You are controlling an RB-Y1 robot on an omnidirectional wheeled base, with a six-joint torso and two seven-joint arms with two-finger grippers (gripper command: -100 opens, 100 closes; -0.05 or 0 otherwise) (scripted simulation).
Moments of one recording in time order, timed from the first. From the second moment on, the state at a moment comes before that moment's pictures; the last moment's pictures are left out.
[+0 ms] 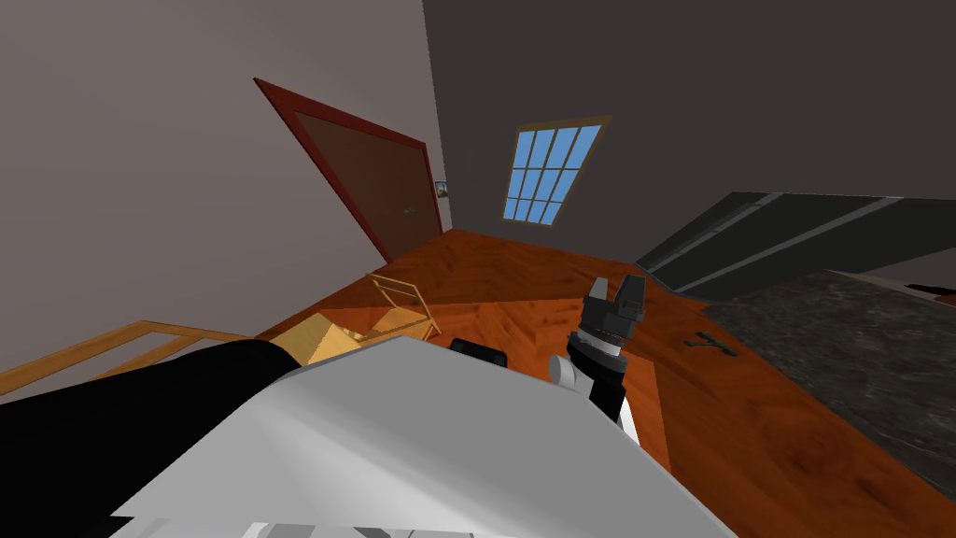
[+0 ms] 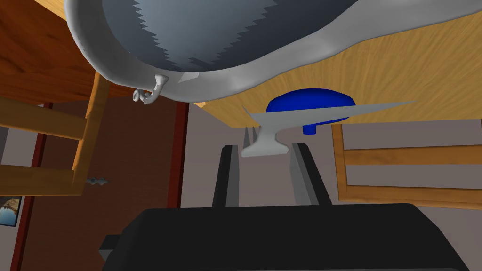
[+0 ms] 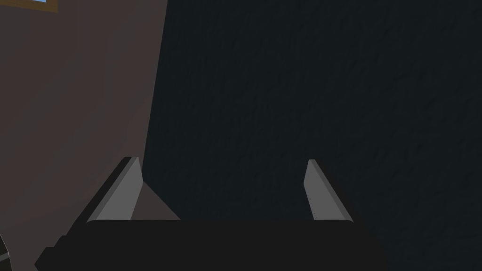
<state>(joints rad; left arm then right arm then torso) 0.98 0.60 0.48 -0.81 -0.42 -0.49 0.06 0.52 0.02 -0.03 -2.26 0.05 -0.63 0.16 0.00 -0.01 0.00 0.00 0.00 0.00</state>
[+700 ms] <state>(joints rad) 0.99 0.60 0.49 -0.82 -0.42 -0.50 0.07 0.52 0.02 -0.03 -2.26 0.05 -0.63 0.16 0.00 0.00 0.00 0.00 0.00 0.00</state>
